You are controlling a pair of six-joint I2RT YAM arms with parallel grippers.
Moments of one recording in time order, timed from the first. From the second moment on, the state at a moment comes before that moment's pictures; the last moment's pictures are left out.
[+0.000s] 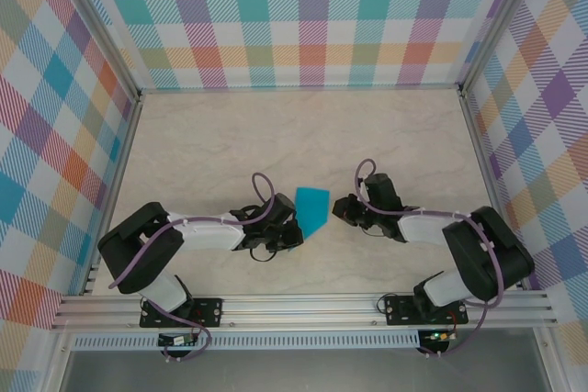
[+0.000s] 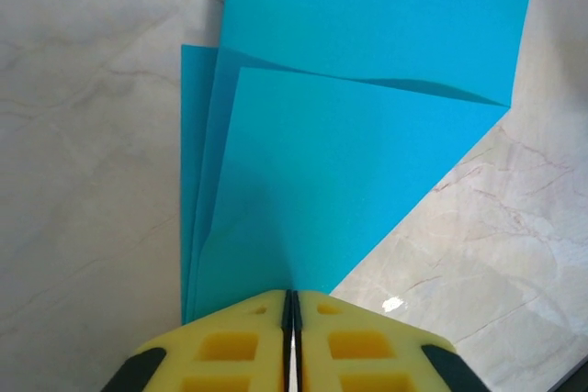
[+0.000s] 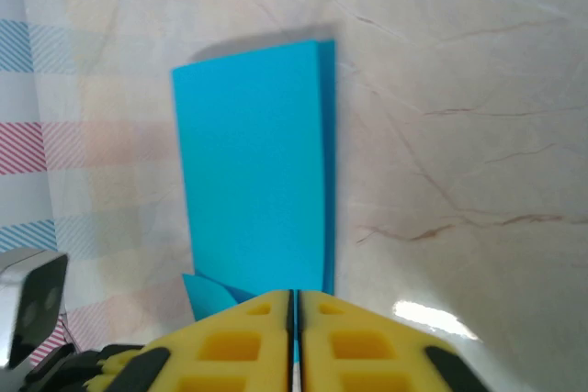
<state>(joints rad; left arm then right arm) -0.90 1.57 0.67 -0.09 0.17 -1.04 0.49 1.41 0.44 0.23 -0.43 0.91</state>
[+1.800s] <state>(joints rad) -0.76 1.51 0.92 -0.24 0.32 -0.87 0.58 1.48 0.52 0.05 -0.48 0.98</state>
